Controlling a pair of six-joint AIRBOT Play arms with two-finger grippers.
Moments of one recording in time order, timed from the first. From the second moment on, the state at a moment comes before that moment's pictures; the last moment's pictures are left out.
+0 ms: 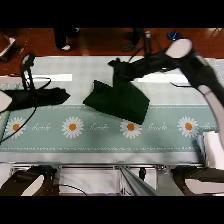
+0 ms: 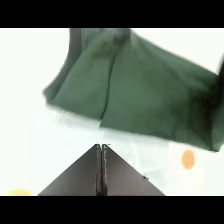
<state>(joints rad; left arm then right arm) -0.15 -0.83 0.79 1.10 -0.92 -1.58 0.38 -1.55 1.54 -0.79 1.07 1.42</state>
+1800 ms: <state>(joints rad) -0.14 -0.88 0.64 1.05 -0.81 -1.59 -0.05 -0.90 0.50 -1.05 0.77 1.78</state>
